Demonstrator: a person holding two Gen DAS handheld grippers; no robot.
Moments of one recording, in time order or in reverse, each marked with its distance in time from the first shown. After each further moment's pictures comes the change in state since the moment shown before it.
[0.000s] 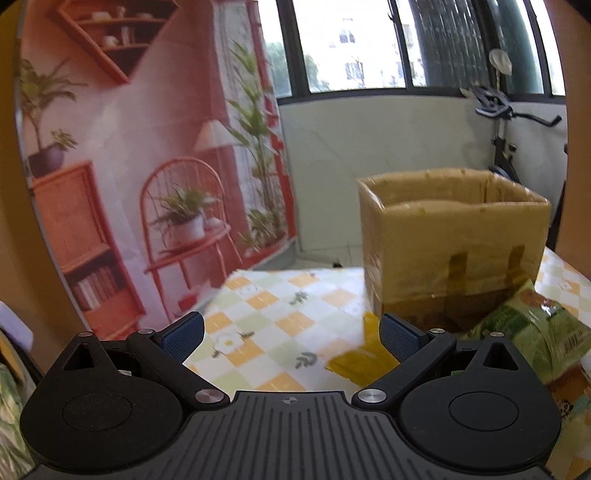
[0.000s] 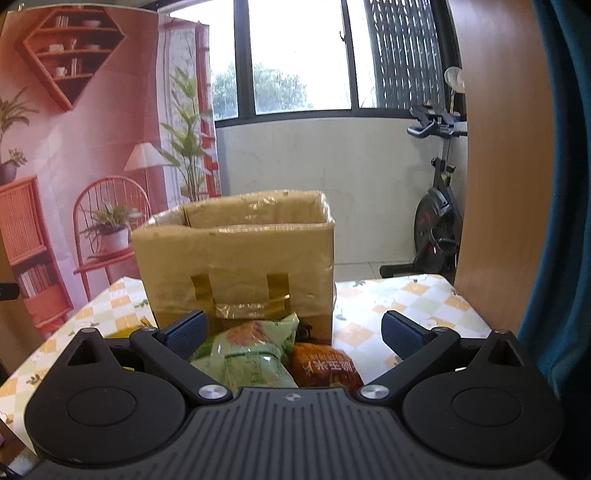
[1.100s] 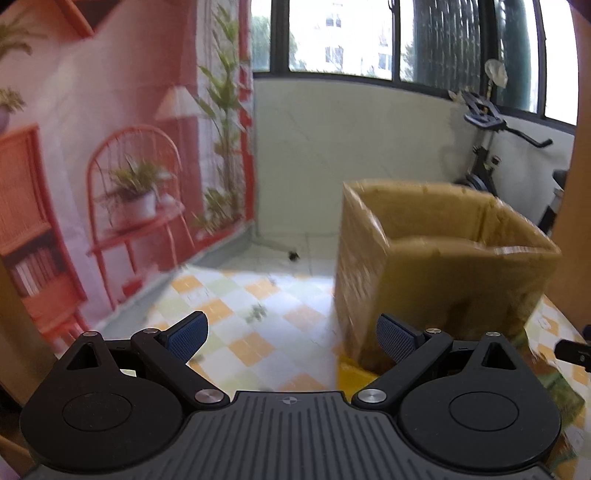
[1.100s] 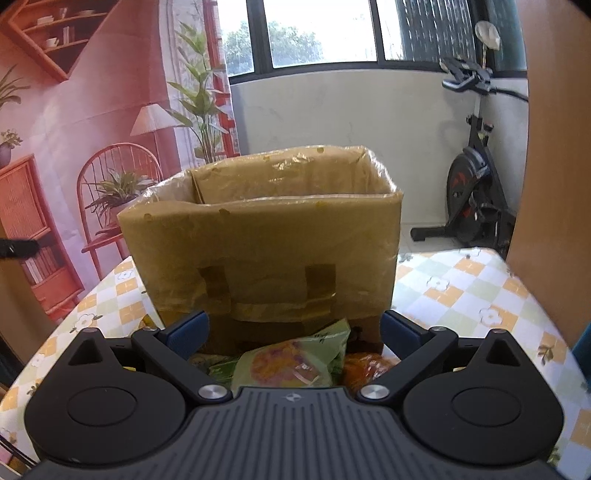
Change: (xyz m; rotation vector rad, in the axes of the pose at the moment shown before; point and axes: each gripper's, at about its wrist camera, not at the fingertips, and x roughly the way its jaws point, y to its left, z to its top) left arm 0.095 0.014 0.035 -0.101 0.077 -0.183; right arm 0.110 0.022 0.024 0.032 0.161 0.089
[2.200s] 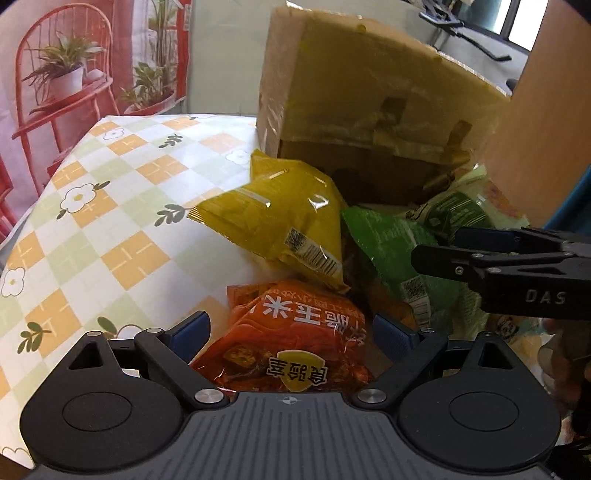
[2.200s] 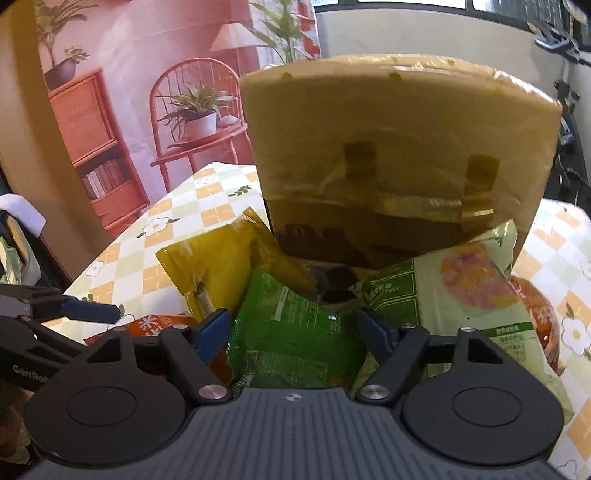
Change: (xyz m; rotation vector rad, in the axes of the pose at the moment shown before) left arm 0.024 -0.012 -0.116 -0.004 0.345 -0.239; right arm 0.038 0.083 -0.061 -0.120 0.221 0.195
